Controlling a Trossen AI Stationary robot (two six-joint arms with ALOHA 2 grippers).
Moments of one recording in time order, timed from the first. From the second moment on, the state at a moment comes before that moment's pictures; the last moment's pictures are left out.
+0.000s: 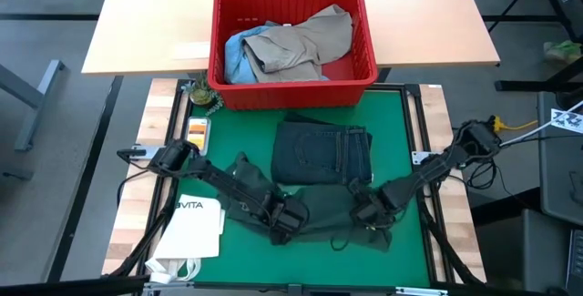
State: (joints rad) left arm -0.40 2.12 1.58 -0.87 -0.22 -0.70; right arm 0.54 1.58 0.85 -0.77 0.13 -0.20
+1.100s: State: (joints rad) left arm -0.41 2.13 1.64 -0.36 -0.44 -0.49; right arm 0.76 1.71 1.19 -0.80 0.24 -0.18
